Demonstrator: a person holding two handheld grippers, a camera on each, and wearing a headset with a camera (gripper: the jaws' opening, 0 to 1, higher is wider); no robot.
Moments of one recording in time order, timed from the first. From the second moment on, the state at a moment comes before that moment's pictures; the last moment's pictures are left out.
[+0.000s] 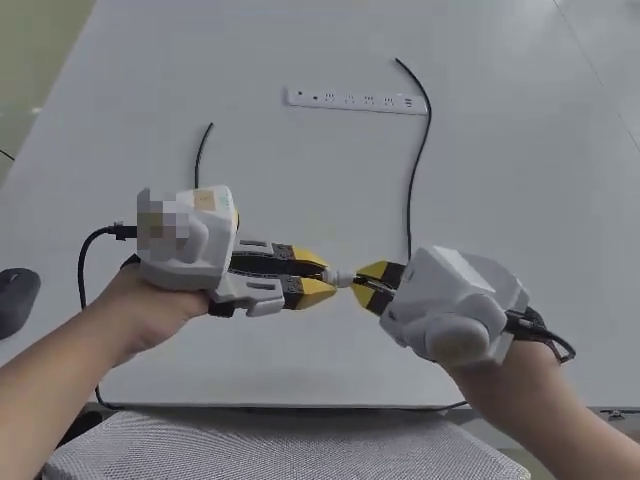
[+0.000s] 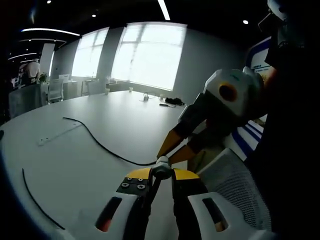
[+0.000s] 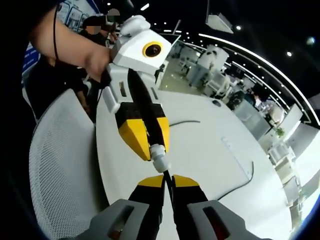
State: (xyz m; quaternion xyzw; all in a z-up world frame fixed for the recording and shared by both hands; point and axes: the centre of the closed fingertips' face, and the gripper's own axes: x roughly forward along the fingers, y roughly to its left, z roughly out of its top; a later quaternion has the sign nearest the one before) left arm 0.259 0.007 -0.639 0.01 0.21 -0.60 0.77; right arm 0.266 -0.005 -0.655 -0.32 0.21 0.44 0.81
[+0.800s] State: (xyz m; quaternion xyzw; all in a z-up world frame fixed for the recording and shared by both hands) left arm 0.262 0.010 -0.636 0.00 0.20 -0.59 0.78; right arm 0.281 -0.046 -0.675 -0.24 0.27 0.38 0.85
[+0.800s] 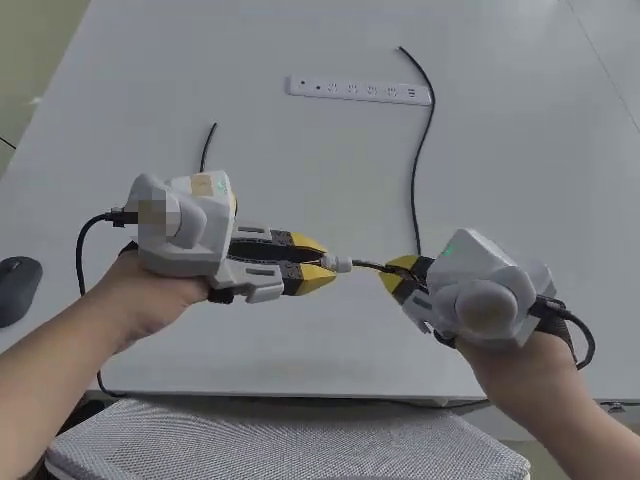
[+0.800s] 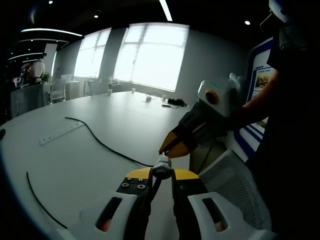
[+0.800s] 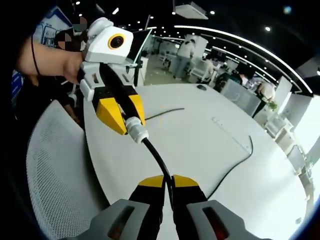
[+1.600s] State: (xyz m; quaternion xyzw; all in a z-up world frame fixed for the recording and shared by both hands) left arm 0.259 0.004 -0.637 0.01 0.20 -0.58 0.79; right arm 0.284 -0.088 -0.720 -0.04 0.36 0.25 0.90
